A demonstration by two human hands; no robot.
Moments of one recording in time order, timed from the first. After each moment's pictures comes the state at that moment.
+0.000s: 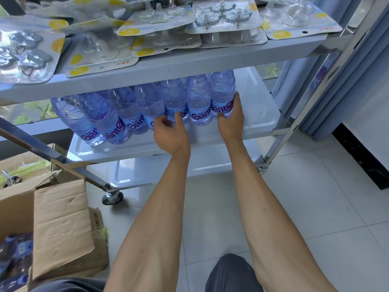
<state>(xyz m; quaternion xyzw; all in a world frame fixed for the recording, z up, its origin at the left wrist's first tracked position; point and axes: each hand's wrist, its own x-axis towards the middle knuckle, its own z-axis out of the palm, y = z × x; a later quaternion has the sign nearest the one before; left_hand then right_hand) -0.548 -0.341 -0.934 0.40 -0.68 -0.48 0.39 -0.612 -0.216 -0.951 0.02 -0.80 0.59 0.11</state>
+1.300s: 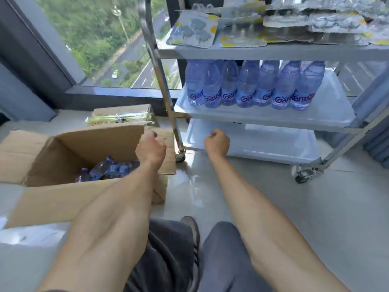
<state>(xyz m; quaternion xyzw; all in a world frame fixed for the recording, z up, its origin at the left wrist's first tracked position) -0.203 -0.546 -0.909 0.47 -0.85 -0.18 0.18 -0.333 -0.407 -0.938 0.05 -0.85 0.51 -0.09</state>
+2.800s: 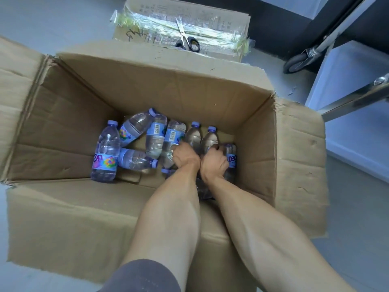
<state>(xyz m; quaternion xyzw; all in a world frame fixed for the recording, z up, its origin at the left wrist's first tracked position) -0.170 -0.847 -1.248 0.64 -0.71 -0.24 -0.15 -0.204 -0.785 -1.240 0.17 -0.96 0.04 -0.24</state>
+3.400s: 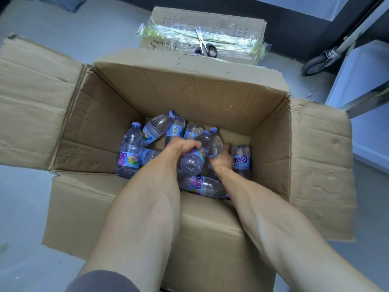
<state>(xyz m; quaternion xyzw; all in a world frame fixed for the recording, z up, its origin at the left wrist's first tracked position) -0.122 -0.923 -1.194 0.64 -0.54 -0.51 -0.17 -0.198 -0.795 -1.245 0.07 -0.90 0.19 -0.39</state>
